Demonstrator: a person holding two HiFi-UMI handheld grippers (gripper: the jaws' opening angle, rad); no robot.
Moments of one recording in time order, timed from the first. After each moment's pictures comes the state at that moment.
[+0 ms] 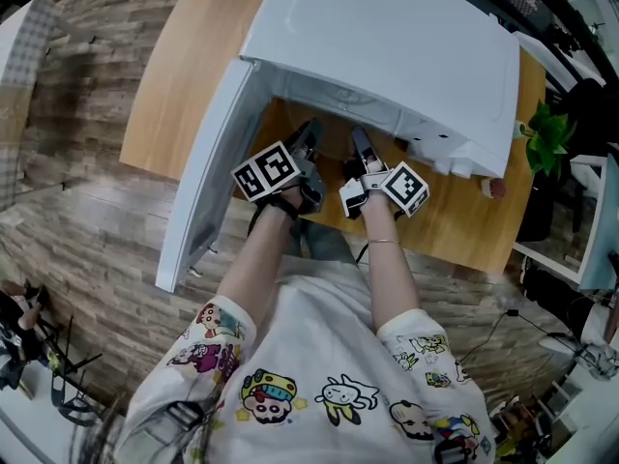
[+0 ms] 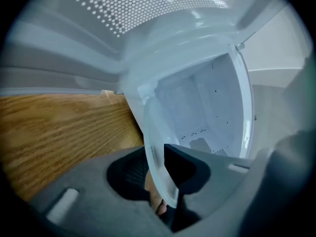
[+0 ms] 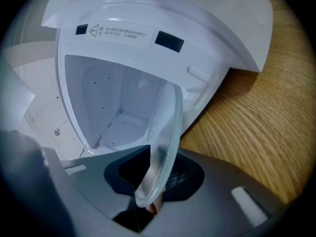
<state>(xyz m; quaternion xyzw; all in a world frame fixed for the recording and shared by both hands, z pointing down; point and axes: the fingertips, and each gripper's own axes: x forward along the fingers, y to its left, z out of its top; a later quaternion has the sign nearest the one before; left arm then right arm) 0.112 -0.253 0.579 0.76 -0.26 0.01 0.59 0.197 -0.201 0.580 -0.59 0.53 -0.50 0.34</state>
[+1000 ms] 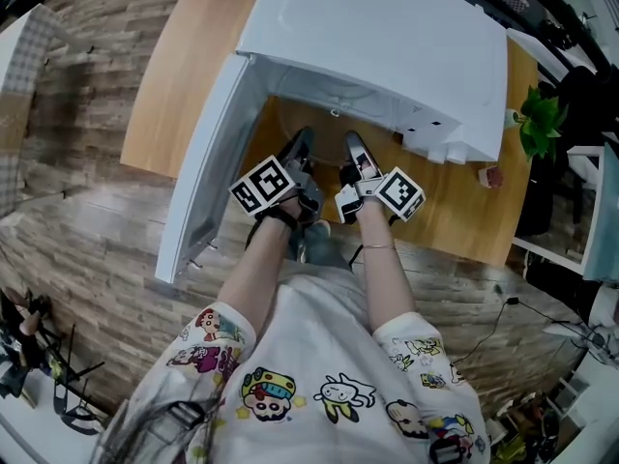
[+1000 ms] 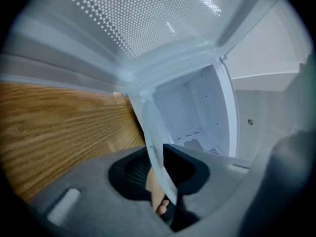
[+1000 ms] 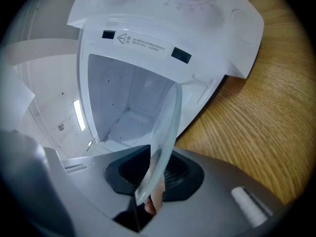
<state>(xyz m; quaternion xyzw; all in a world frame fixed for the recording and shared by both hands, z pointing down) 0.093 -0.228 0.571 0.76 -0.27 -0.03 0.59 0.182 -0.178 0.568 -0.60 0.55 -0.48 0.33</state>
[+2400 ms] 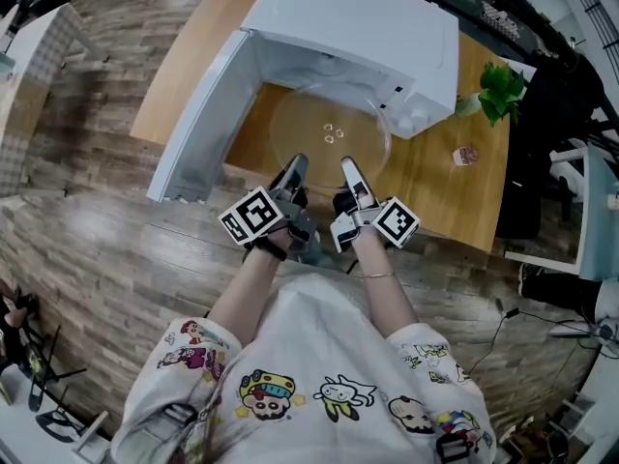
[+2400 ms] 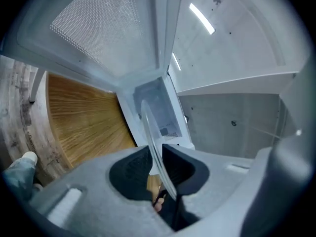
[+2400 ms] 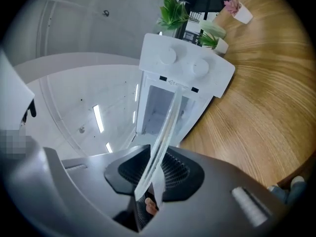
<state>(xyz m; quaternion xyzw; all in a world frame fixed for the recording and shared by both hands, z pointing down) 0.041 -0.088 0.482 0.78 -0.24 -0.09 0.57 0.131 -0.044 0.479 -0.55 0.60 -0.44 0.39</state>
